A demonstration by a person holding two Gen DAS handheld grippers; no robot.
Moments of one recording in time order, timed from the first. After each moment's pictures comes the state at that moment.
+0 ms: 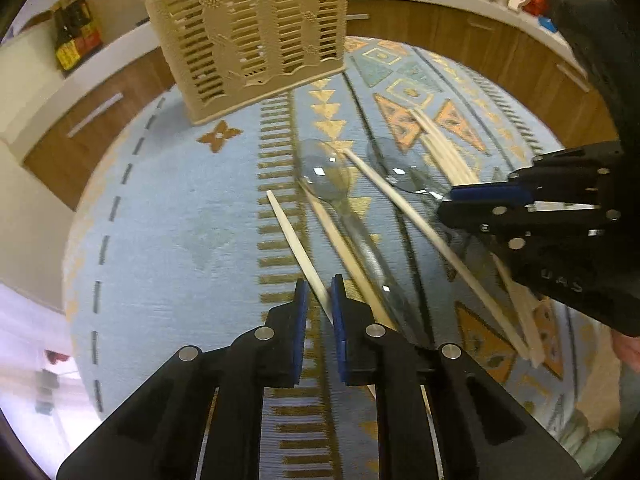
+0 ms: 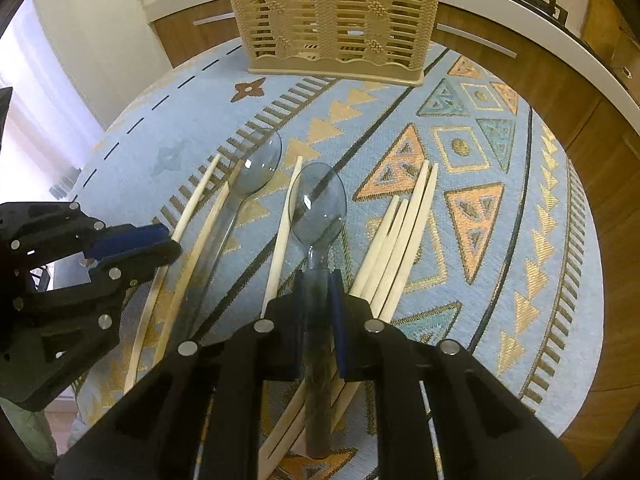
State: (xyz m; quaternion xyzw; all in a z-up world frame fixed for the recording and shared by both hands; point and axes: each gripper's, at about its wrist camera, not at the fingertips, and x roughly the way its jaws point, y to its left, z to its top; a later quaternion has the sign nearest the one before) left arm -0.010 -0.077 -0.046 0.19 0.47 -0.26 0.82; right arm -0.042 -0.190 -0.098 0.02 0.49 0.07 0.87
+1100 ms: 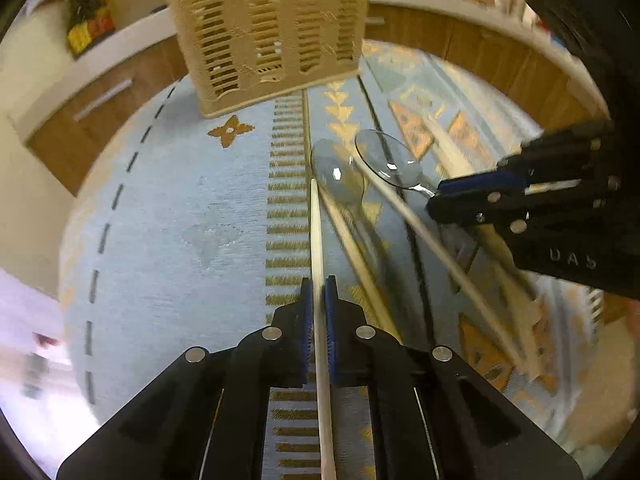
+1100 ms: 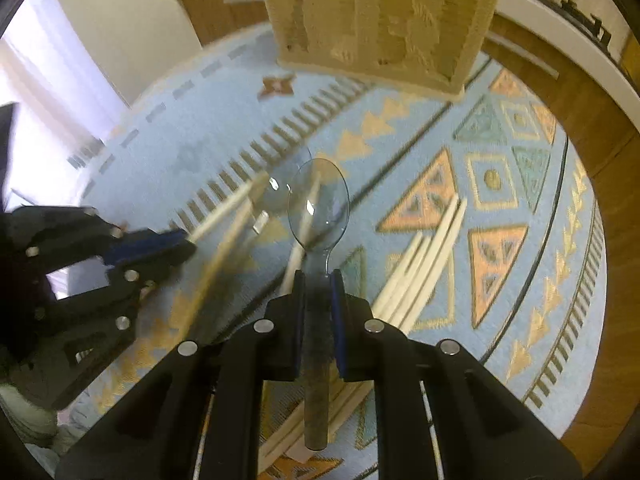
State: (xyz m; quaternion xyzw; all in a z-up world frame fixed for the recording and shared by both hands) left arm -0.002 -0.063 -0.046 0.13 0.47 -0.26 0.83; right arm -0.016 -0.181 -0.087 -0.01 0.50 0.13 0.85
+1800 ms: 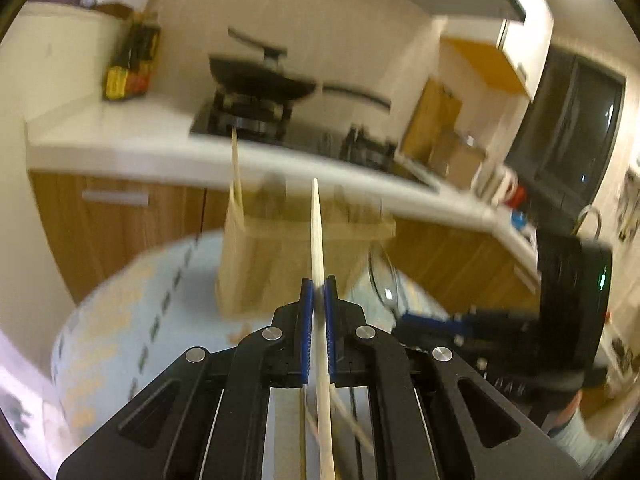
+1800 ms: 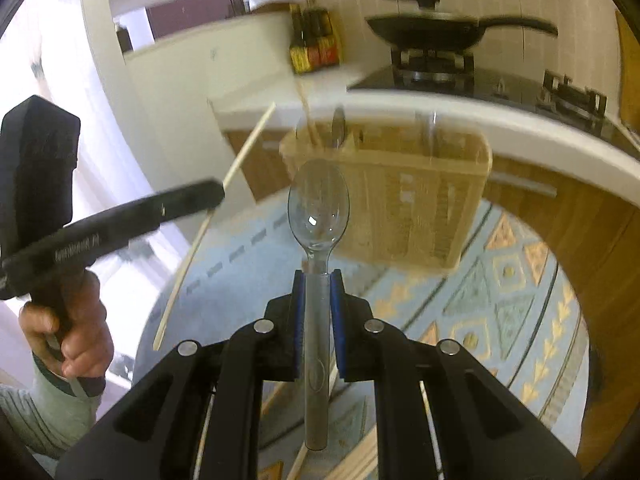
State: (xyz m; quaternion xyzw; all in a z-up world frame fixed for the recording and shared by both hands) left arm 0.064 -0.018 0.091 -0.09 0.28 -0.31 0.90; right arm 0.002 -0.210 0.020 0.05 0.31 0.19 0.93
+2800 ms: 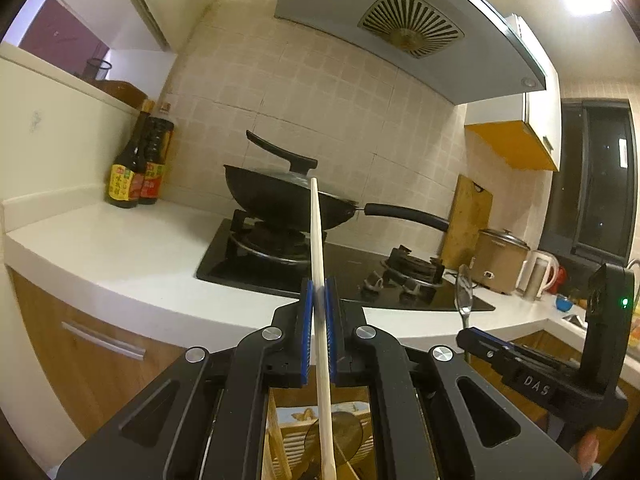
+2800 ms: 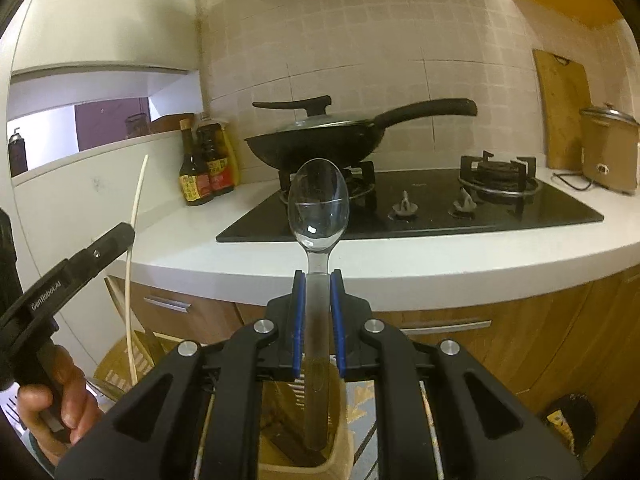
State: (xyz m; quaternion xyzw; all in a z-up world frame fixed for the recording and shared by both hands) left arm 0.194 -0.057 0.100 -0.12 0.09 -0.25 0.96; right arm 0.130 -0.285 0.047 0.10 0.14 0.03 0.99
